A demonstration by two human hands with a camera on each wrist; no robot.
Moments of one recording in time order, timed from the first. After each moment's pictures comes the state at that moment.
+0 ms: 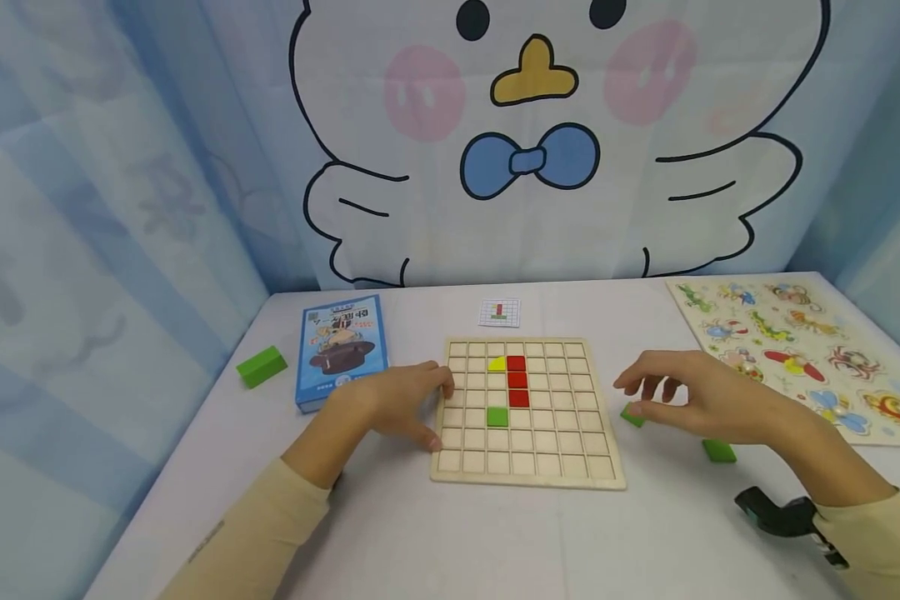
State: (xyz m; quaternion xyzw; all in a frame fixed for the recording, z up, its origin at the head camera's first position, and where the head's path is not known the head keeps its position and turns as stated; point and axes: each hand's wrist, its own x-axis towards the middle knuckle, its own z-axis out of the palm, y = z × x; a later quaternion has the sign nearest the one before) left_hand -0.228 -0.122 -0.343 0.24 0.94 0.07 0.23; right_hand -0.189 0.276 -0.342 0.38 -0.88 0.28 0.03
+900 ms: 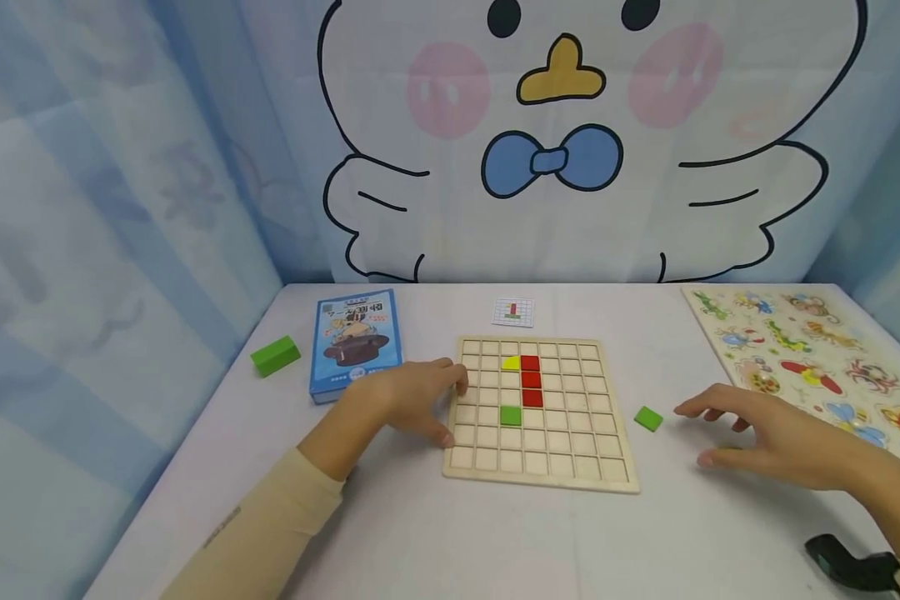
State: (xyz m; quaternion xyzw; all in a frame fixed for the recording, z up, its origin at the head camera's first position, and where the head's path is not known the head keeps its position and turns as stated) left_hand -0.227 -0.121 -0.345 0.25 0.94 0.06 0.22; right_hand -0.165 0.325 -0.366 0.26 -0.94 0.20 -0.02
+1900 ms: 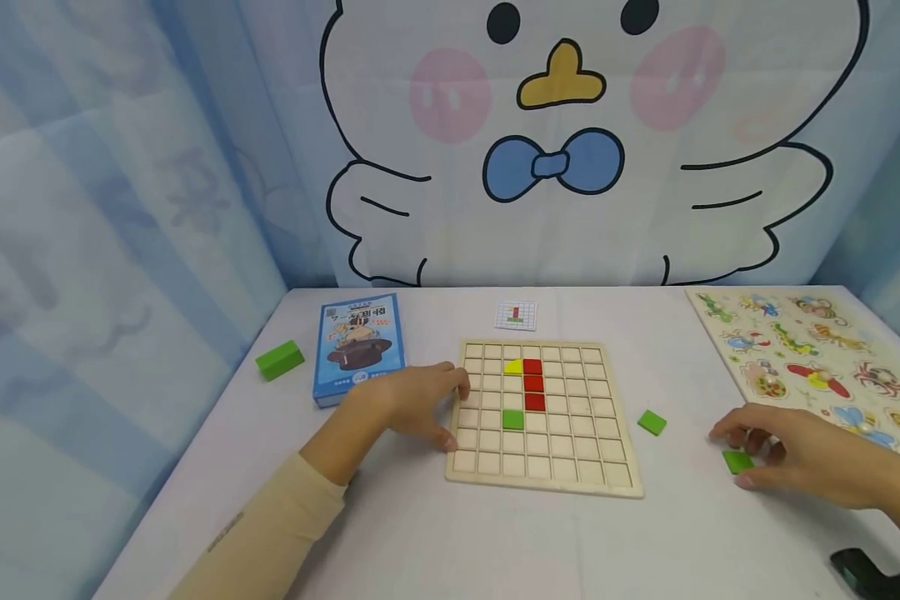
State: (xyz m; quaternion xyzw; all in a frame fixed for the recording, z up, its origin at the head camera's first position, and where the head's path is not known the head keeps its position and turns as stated) left_hand -0.226 -0.122 -0.343 0.24 0.94 0.07 0.22; right_hand -0.164 0.351 -0.371 0.18 -0.95 0.20 -0.15
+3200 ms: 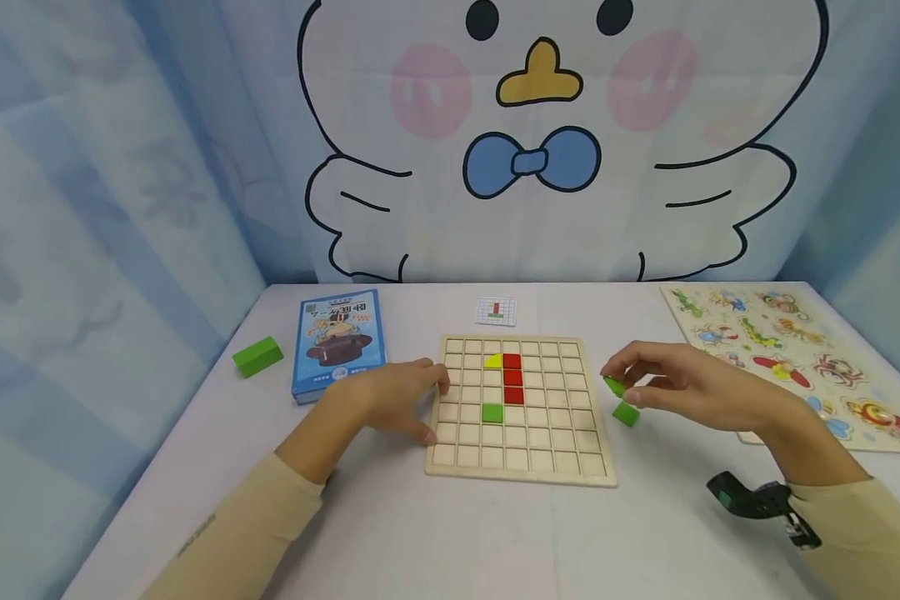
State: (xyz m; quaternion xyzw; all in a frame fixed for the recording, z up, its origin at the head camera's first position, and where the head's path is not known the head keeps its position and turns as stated) left_hand -0.222 -0.122 -0.341 0.24 0.94 0.08 0.23; right_hand -0.193 0.277 -0.326 0.34 -0.85 0.38 -0.12
